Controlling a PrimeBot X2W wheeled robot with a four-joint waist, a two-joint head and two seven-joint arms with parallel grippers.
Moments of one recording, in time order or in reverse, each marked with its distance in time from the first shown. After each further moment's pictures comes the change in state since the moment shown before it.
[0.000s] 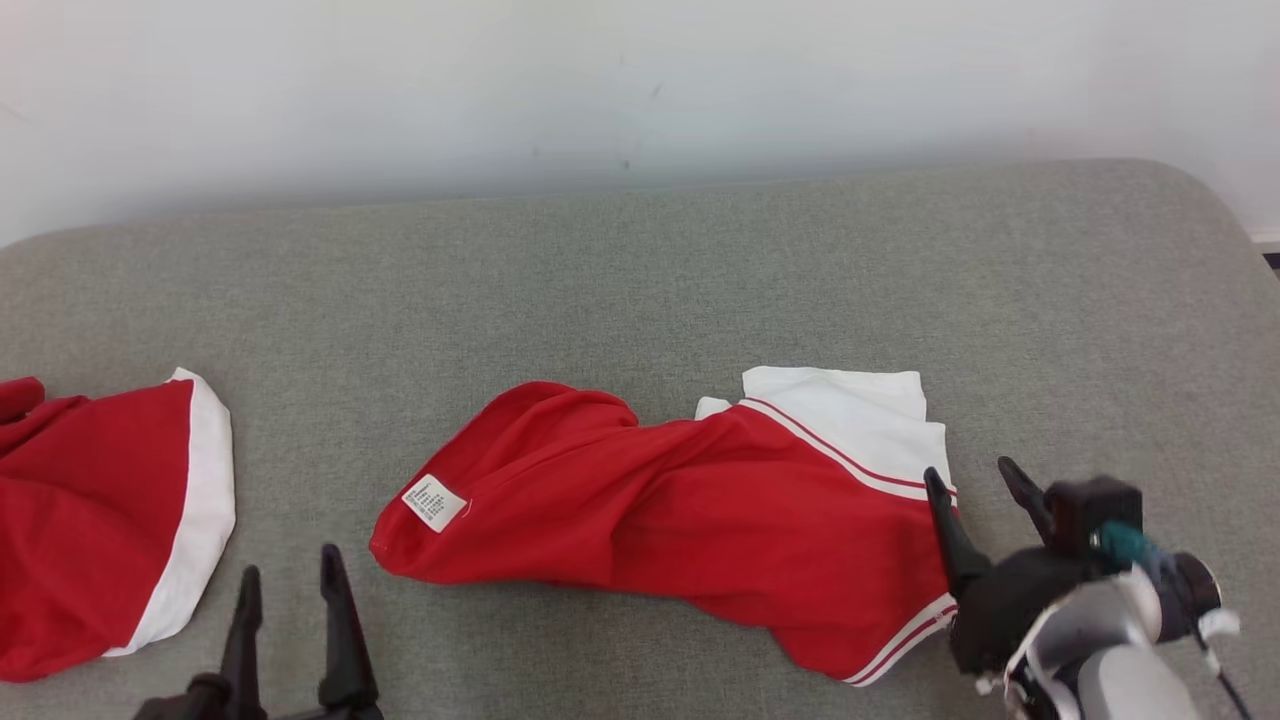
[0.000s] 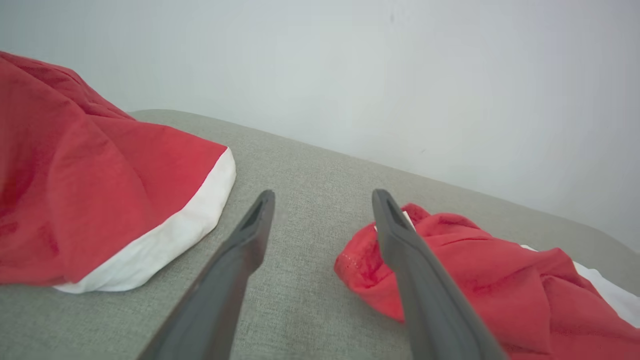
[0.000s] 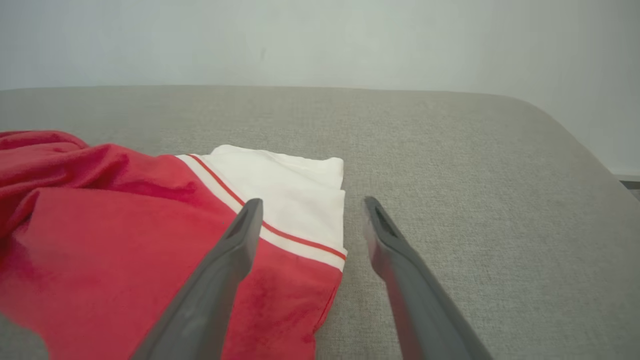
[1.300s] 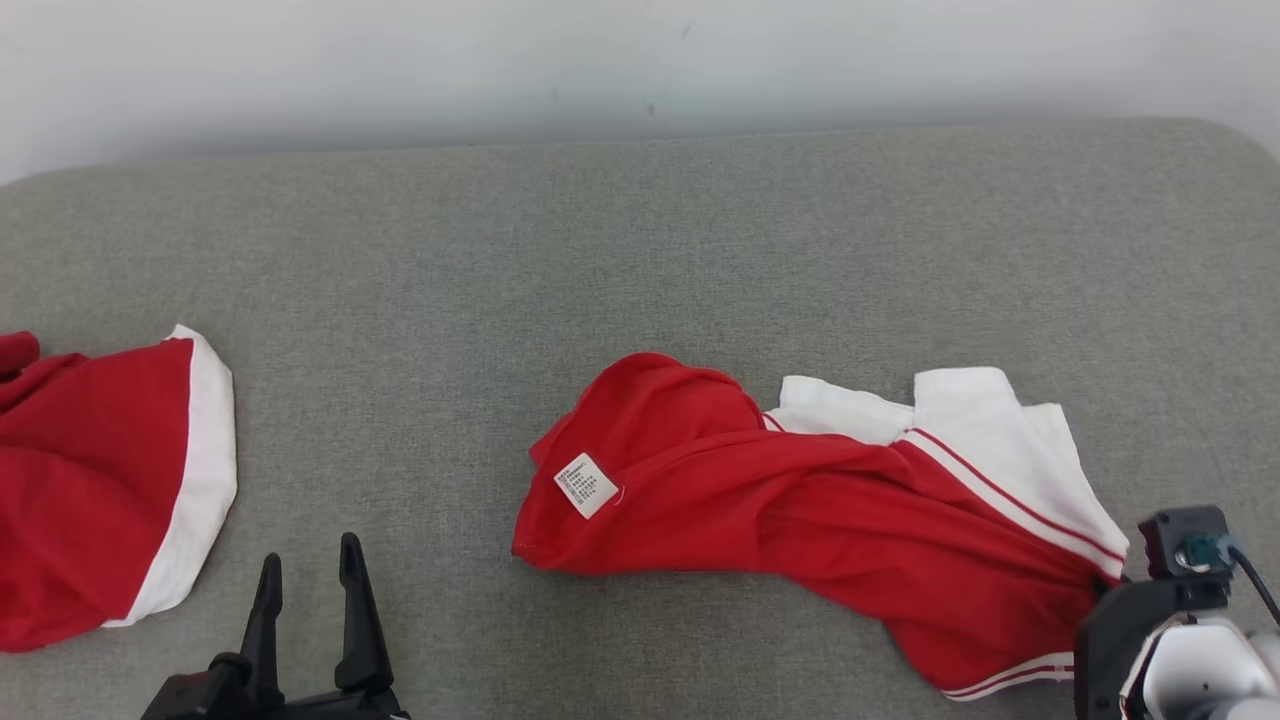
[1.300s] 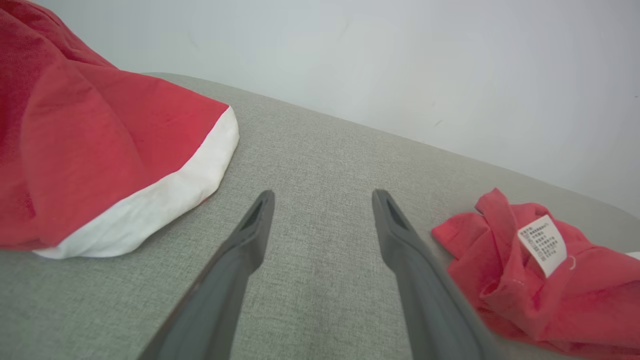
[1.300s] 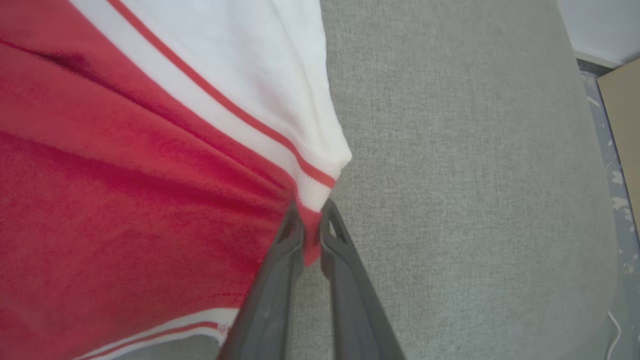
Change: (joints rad) left arm -0.044 -0.065 0.046 0.092 0.061 -0.082 0.000; right arm 0.112 -0.081 -0.171 -0.163 -0.108 0.000 0.537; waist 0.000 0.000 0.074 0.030
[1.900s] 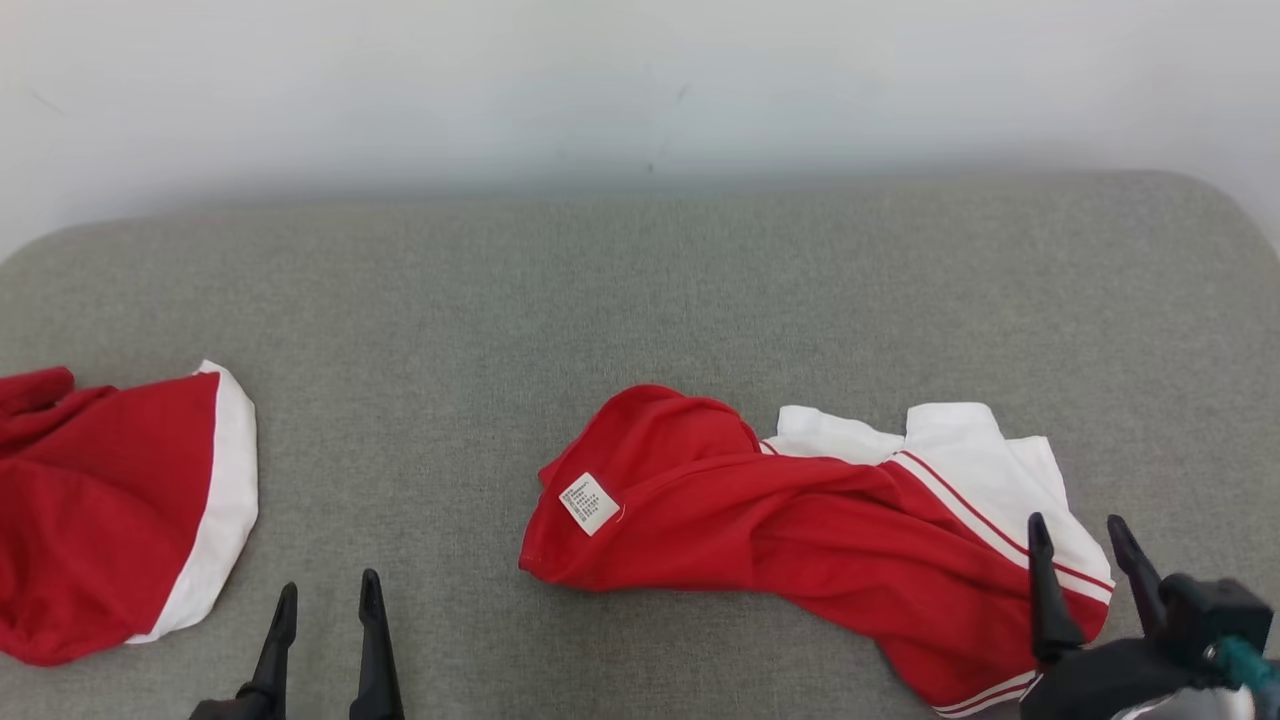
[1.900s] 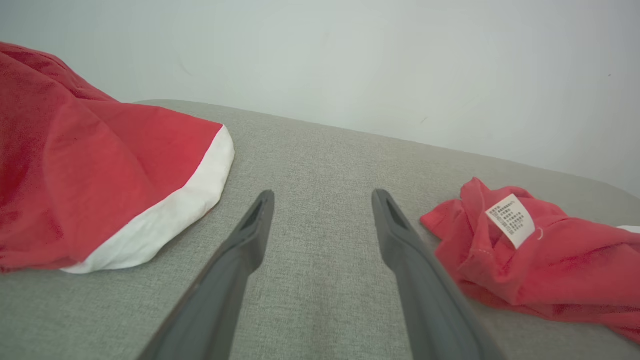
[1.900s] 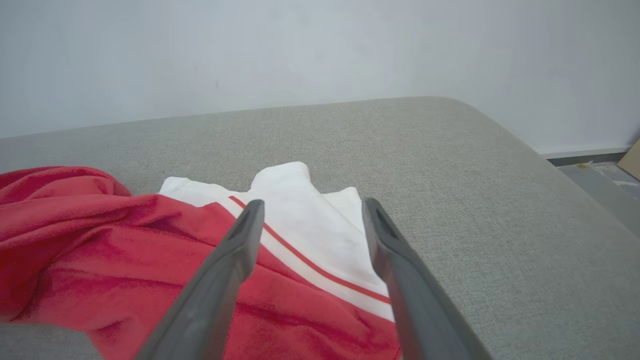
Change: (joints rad) left arm 0.041 0.002 0.001 0.015 0.087 -0.033 0.000; right arm 0.055 0.160 -0.032 0.020 0.101 0.000 -0.612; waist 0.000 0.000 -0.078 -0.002
